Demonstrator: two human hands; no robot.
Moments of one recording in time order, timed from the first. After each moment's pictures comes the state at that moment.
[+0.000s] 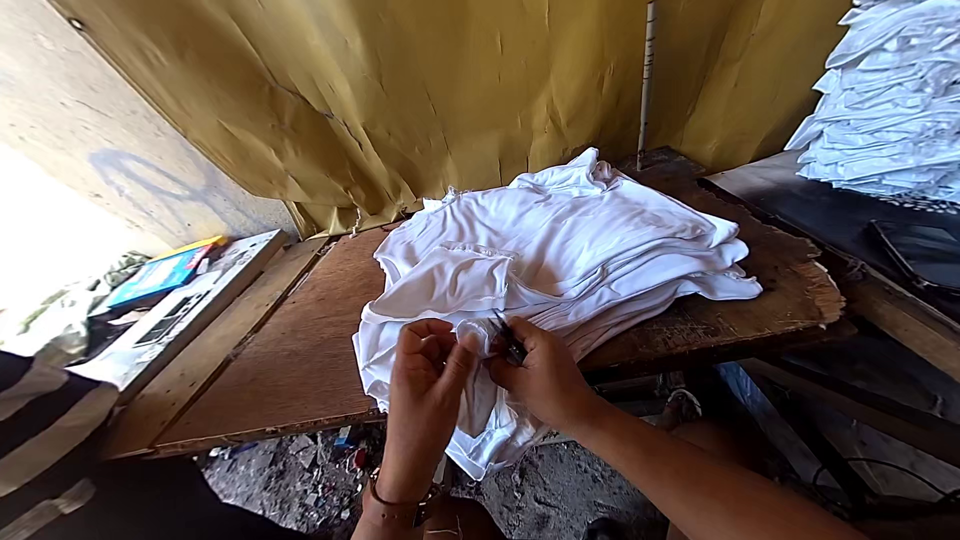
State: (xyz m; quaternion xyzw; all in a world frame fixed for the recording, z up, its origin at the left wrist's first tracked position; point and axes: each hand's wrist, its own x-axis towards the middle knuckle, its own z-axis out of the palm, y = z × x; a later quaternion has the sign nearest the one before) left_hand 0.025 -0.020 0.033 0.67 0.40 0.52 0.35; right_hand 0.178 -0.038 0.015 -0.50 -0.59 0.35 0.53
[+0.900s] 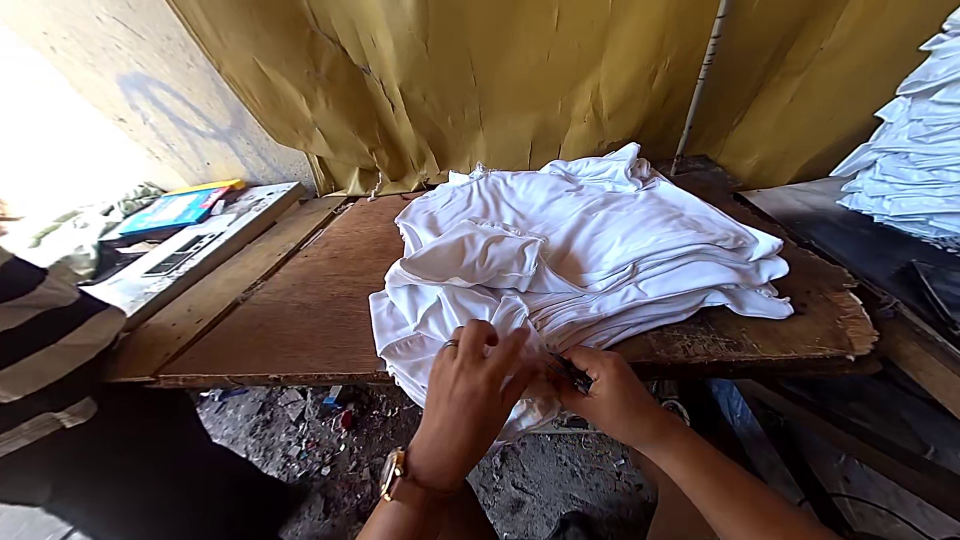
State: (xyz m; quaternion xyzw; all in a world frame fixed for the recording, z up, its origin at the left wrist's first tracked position) left_hand 0.024 -0.026 0.003 0.86 0.38 0.34 -0.08; right_hand 0.231 -0.057 -0.046 -0.49 -0.72 0.21 0.45
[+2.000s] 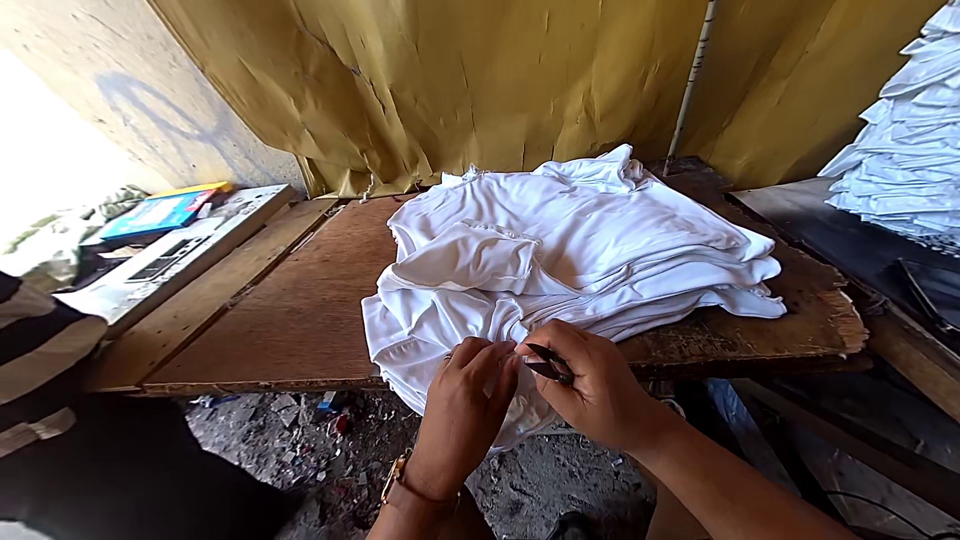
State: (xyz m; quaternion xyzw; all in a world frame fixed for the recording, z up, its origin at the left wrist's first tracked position) left_hand 0.025 -0.027 -0.013 0.82 0.40 0.41 0.04; right_hand 0.208 -0.054 0.004 -0.37 -0.76 0.08 0.53
